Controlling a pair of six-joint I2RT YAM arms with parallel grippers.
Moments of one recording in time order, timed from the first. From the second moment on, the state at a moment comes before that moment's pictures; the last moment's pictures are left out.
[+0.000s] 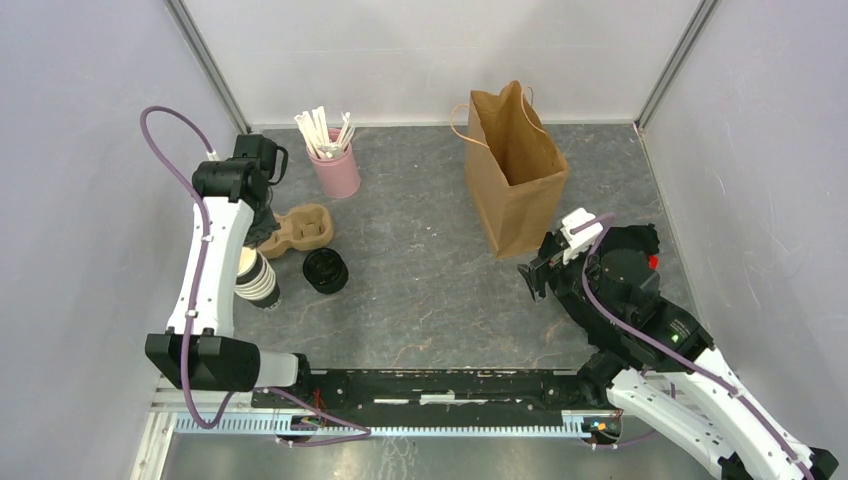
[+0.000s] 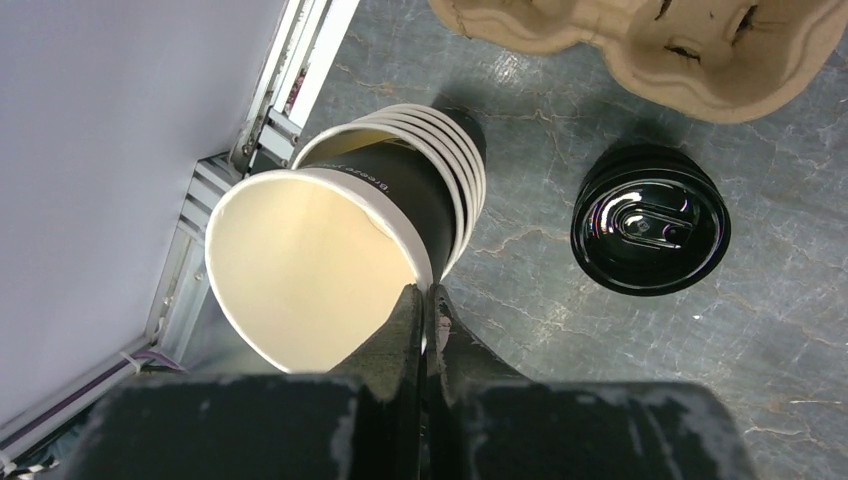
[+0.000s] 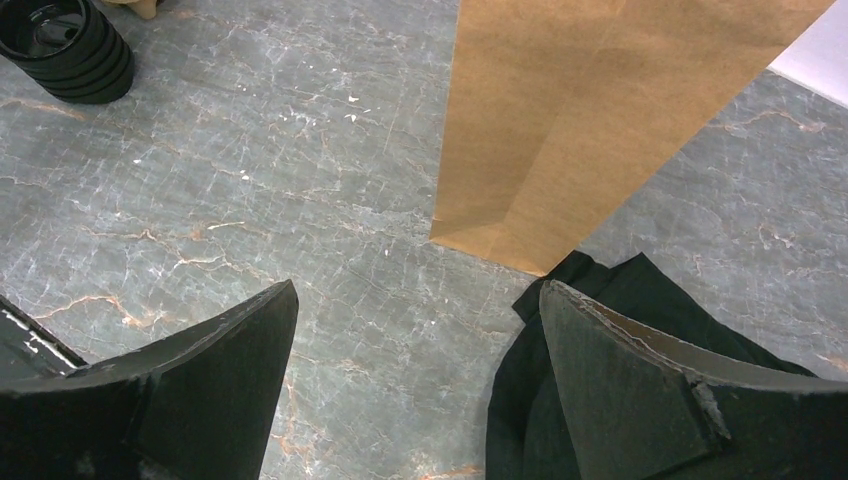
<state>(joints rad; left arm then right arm) -0.03 1.35 1.55 -1.46 -0.50 -0.44 0.70 0.54 0.80 -0.57 0.14 -0.04</state>
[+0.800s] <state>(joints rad) -0.03 1.22 1.63 -1.47 -0.56 -0.50 0.70 0.61 0.80 -0.57 0.14 -0.03</state>
